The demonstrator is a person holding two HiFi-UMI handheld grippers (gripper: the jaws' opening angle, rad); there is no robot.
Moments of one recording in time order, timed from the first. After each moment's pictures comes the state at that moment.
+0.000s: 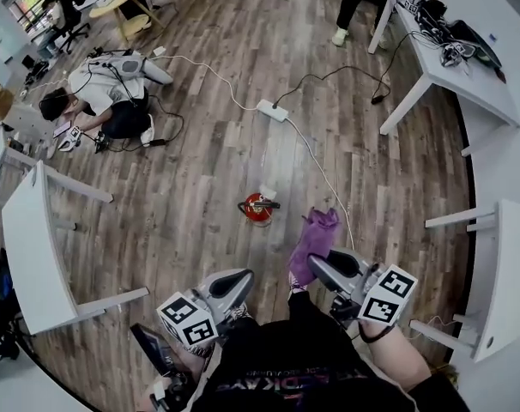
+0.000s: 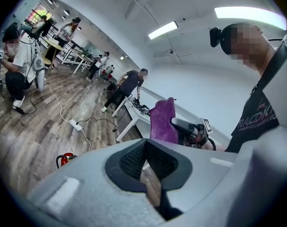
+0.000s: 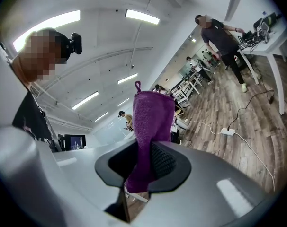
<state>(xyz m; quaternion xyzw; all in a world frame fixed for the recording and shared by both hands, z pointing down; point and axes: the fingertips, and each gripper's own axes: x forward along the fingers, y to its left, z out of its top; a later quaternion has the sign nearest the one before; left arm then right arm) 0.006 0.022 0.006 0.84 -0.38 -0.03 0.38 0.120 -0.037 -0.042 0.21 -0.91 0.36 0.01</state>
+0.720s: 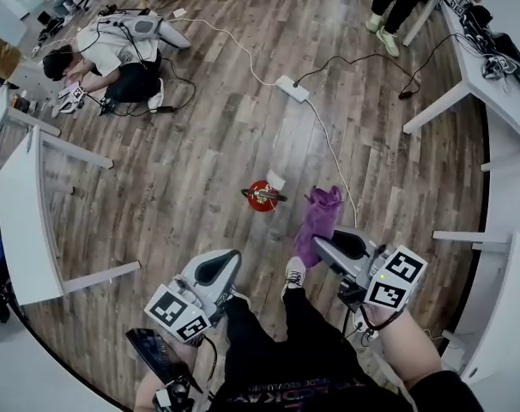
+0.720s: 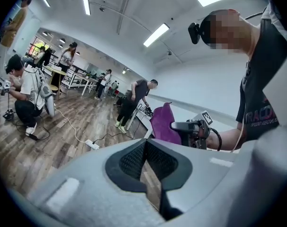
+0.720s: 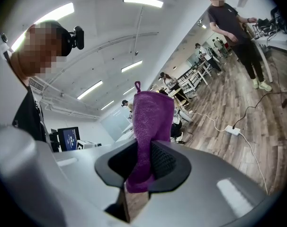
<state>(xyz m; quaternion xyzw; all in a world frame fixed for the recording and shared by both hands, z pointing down) -0.029 -0.045 0.039 0.83 -0.49 -0.01 0.28 0.102 -0.121 0.022 0.14 -0.92 0.35 0.07</state>
